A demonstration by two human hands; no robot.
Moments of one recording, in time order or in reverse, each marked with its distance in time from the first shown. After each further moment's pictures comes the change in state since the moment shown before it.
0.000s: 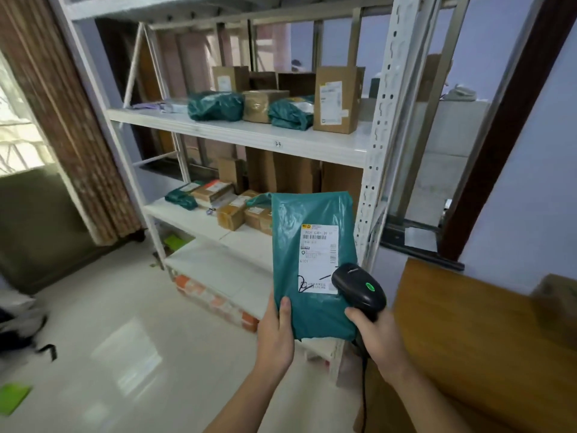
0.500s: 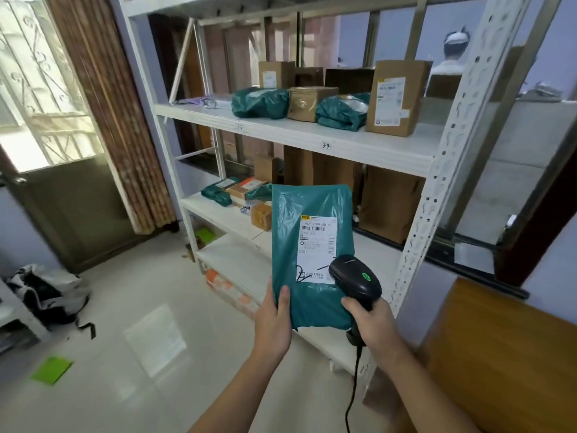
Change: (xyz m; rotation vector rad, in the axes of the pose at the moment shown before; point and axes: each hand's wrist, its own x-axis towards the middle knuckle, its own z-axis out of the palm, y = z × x) left_hand 0.076 -0.007 -0.071 0.040 0.115 -0.006; right_hand 0.076 -0.004 0.100 0.015 -0.133 0.045
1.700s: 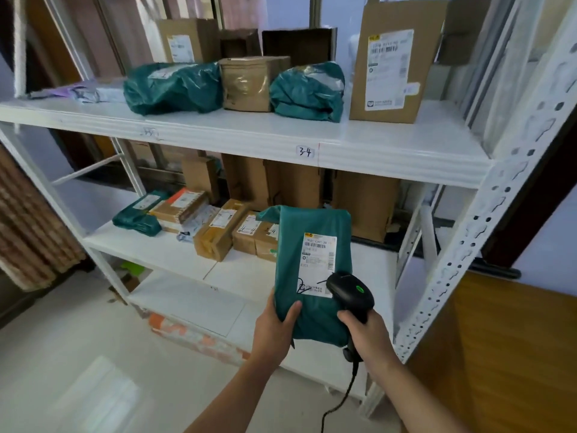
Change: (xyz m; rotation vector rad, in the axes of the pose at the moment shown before) left_hand 0.296 -0.107 0.077 0.218 -0.394 -0.094; right_hand 0.235 0.041 0.071 -0.055 0.295 0.218
